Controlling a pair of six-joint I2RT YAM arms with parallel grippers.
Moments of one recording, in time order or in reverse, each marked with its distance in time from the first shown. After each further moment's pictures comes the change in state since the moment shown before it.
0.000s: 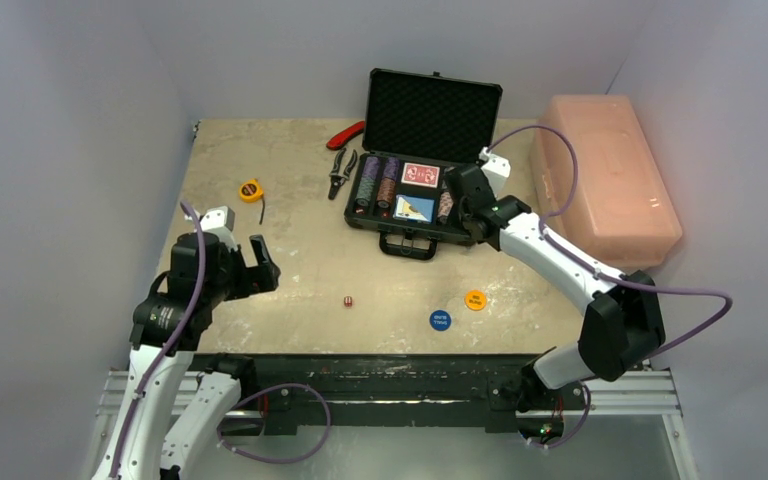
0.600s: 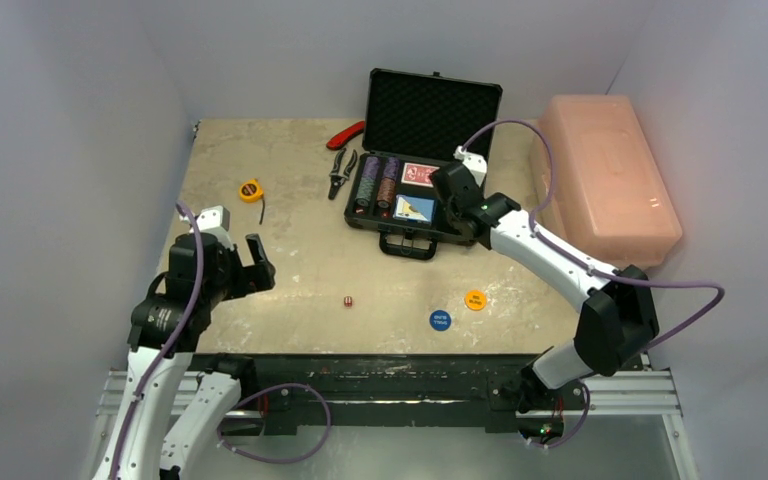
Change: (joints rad) left arm 0.000 -0.019 0.010 -0.007 -0.060 -0.004; right arm 0.065 0.045 0.071 -0.023 -0.121 -0.077
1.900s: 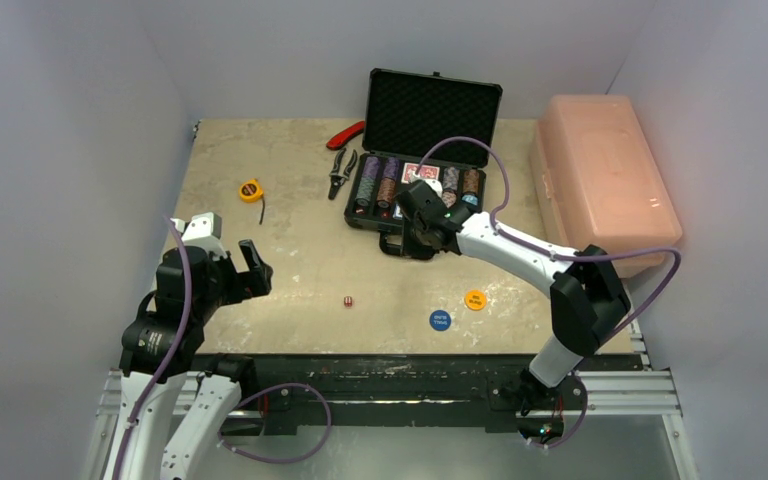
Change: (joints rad) left arm 0.000 -0.091 -0.003 0.006 0.019 0.003; right arm 0.135 0.126 0.001 -0.036 -0.180 -0.006
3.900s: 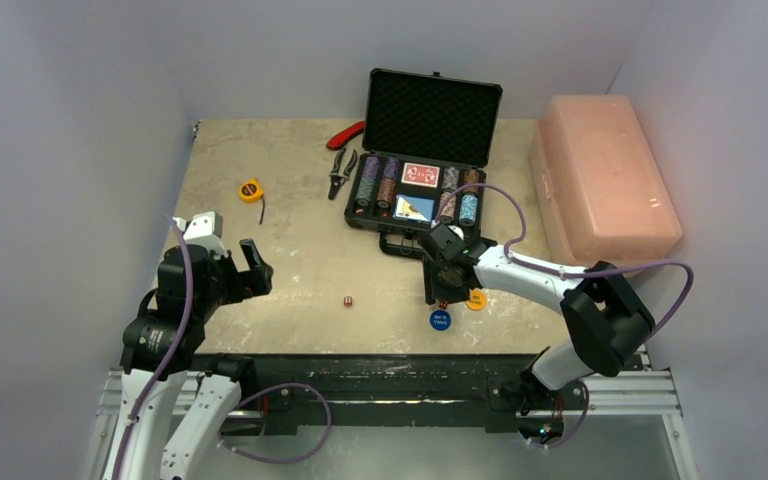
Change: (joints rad) left arm 0.000 0.011 0.000 0.000 0.001 0.000; right arm -0.016 -0.129 -0.353 -0.009 -0.061 -0.048
